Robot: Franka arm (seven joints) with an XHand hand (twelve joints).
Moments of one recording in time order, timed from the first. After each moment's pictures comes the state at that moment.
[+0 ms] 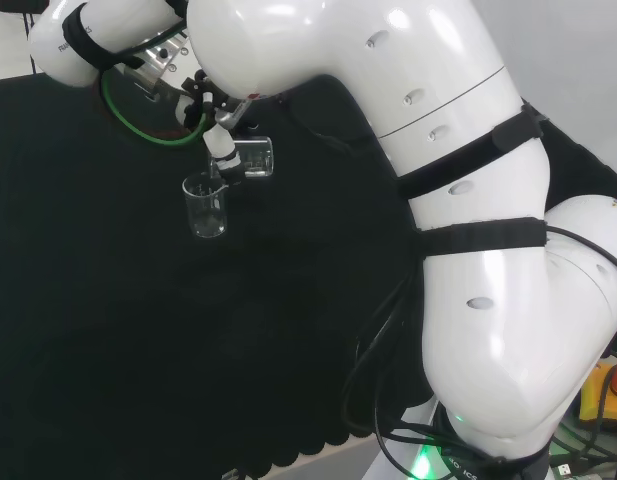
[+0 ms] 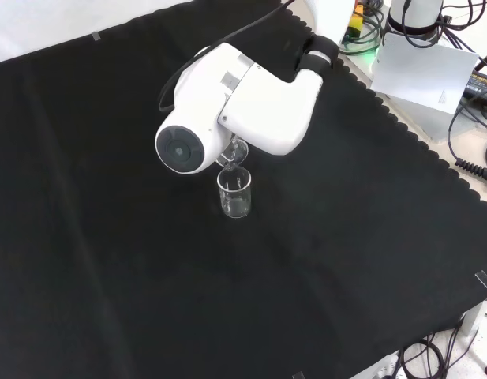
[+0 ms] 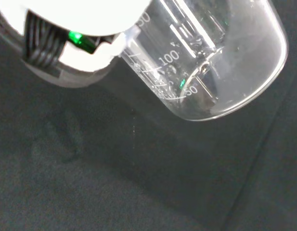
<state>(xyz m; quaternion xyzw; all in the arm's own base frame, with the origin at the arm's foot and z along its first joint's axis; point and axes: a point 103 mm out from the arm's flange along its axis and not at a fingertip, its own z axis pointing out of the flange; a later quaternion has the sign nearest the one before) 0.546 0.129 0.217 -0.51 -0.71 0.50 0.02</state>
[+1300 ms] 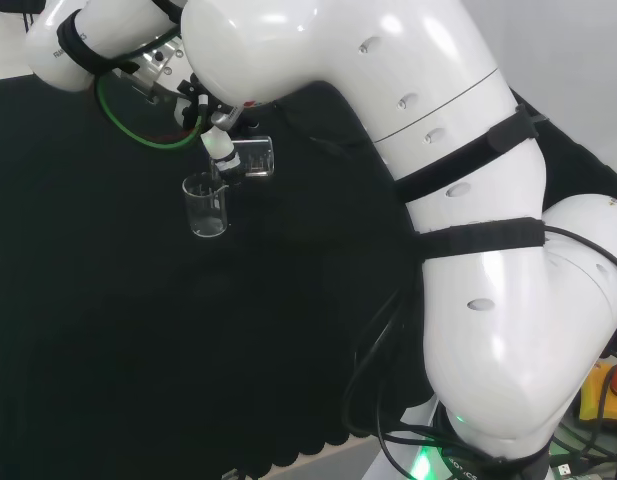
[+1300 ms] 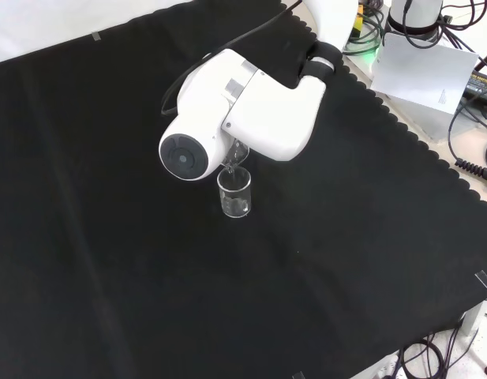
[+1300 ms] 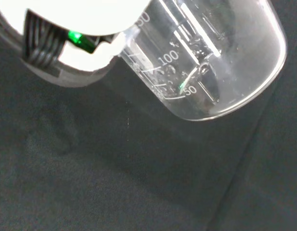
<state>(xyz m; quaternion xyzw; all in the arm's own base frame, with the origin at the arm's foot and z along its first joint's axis) 0.543 0.133 0.218 -0.51 -0.69 0.51 0.01</state>
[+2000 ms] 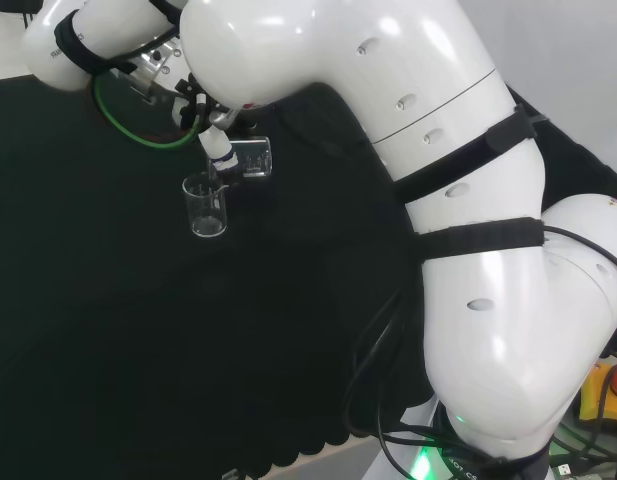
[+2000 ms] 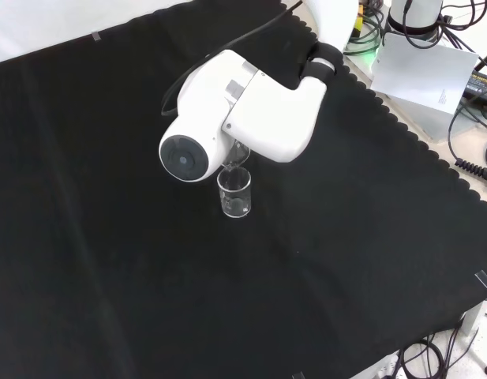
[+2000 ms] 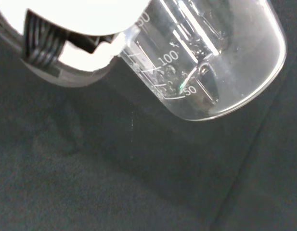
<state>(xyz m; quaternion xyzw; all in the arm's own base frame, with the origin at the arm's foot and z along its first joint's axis) 0.543 0.137 0.219 -0.51 -0.69 0.51 0.01</state>
